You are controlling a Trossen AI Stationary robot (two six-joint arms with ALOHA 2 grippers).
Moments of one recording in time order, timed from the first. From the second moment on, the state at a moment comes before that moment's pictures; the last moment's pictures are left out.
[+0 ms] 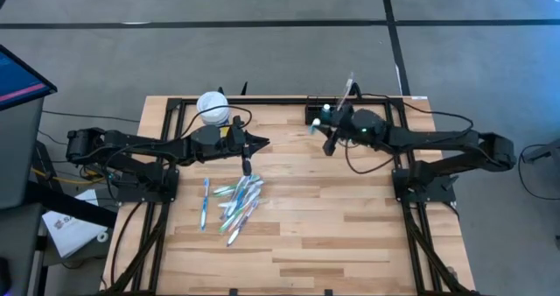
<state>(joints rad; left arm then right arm) 0.14 1.24 0.59 0.53 -0.16 0.07 -0.32 1.15 0.60 0.24 0.19 0.02</state>
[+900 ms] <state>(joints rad) 0.14 1.24 0.59 0.53 -0.16 0.07 -0.50 1.28 0.53 0.52 0.51 0.12</state>
